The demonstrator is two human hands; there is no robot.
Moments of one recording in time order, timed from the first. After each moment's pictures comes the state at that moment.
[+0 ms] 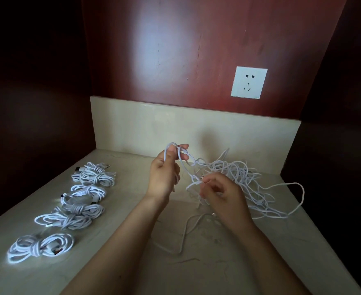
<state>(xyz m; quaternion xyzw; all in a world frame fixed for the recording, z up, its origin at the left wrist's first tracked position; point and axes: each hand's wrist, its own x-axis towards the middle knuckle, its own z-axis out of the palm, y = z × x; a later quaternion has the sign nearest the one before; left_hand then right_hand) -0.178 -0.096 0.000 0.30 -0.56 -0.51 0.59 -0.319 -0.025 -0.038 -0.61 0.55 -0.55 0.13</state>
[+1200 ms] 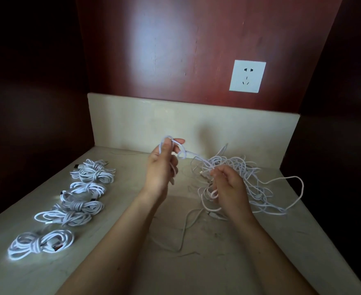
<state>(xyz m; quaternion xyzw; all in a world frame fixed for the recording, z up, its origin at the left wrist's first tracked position) -0.177 -0.101 0.001 0.27 -0.54 -0.53 0.59 -0.315 -0.031 -0.033 -0.47 0.59 -0.63 0.17</state>
